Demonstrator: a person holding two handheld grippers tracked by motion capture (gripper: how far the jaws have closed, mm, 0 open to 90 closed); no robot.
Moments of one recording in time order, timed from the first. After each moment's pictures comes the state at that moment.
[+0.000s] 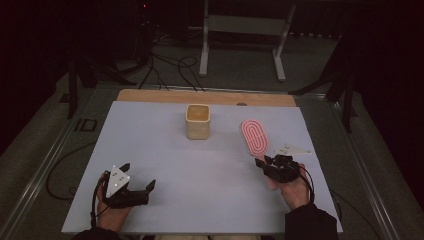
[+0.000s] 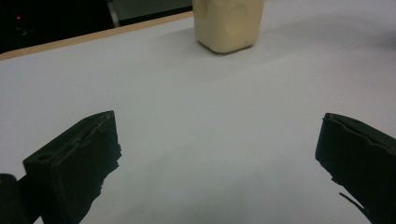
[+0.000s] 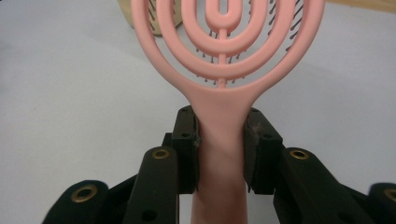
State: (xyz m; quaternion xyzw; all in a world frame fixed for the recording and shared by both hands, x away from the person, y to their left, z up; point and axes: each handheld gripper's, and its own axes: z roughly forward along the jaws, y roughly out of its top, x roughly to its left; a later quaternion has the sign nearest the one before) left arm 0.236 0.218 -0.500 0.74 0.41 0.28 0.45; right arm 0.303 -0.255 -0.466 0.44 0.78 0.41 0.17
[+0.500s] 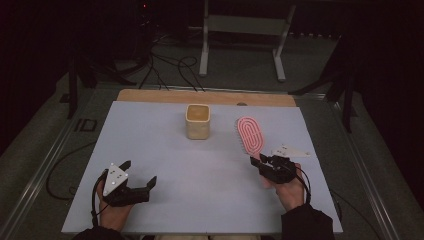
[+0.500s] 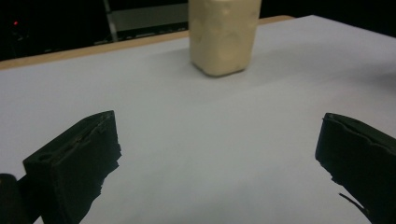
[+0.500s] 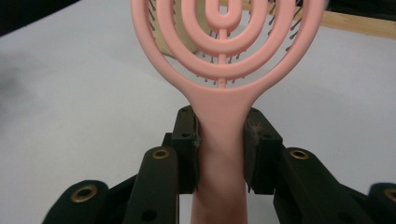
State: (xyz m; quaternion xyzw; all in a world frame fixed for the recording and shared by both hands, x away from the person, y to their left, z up) left arm 0.236 0.211 -0.484 0.72 0.42 0.27 0.48; right arm 0.297 -0.242 -0.459 0.42 0.77 0.45 0.18
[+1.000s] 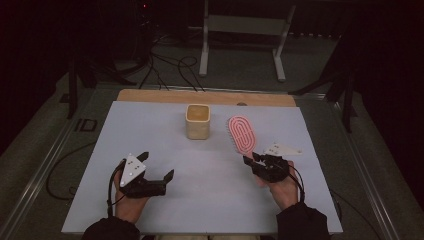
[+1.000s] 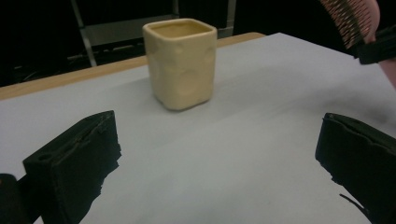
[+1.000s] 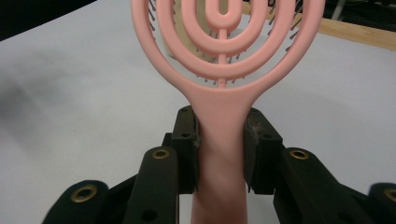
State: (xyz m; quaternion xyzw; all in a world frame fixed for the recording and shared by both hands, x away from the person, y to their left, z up) left arm 0.253 0.166 -0.458 0.73 0.38 0.26 0.50; right arm 0.301 -0.223 -0.456 0.40 0.78 0.46 0.18
